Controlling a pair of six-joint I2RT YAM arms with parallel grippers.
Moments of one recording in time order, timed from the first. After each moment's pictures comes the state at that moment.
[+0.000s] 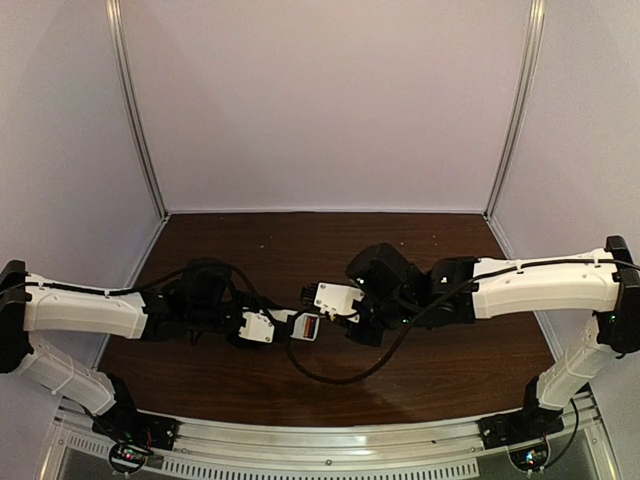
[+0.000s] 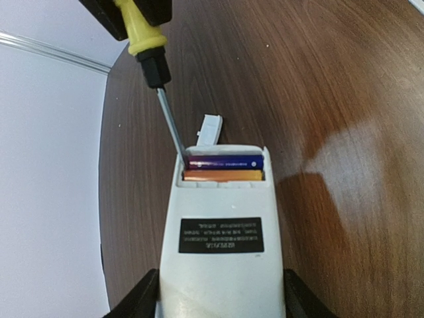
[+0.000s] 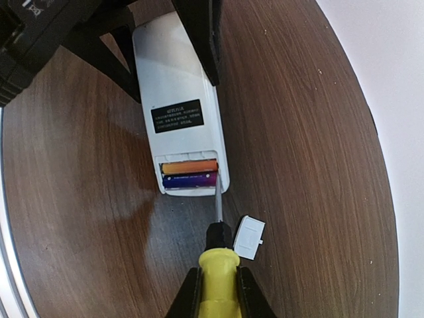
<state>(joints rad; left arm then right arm) -0.86 1.32 0.61 0.08 0.17 1.11 1.16 1.55 1.16 -0.42 0.23 -0.36</state>
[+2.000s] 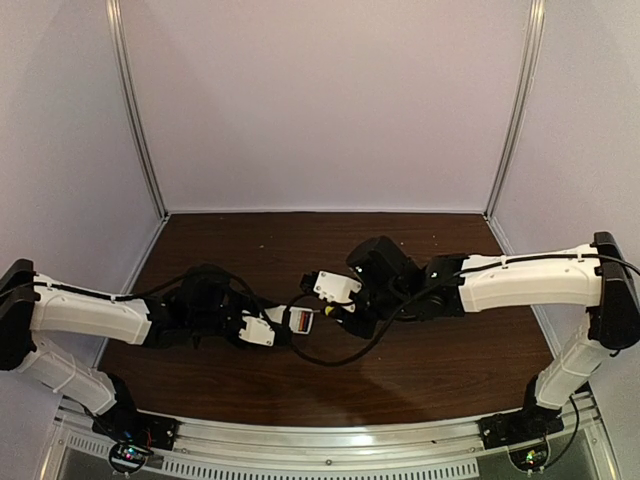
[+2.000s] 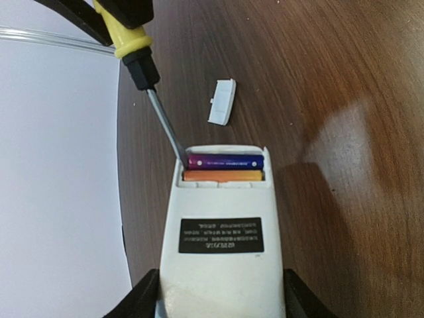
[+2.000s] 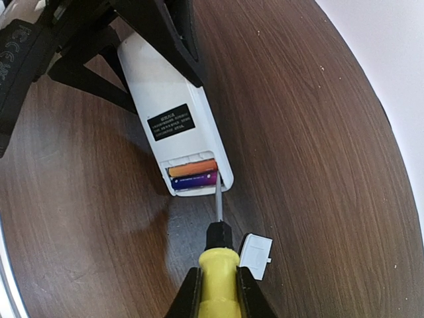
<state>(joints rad) -0.86 1.34 0.55 0.21 0.04 1.19 1.09 1.61 1.15 -0.31 0.12 -0.31</state>
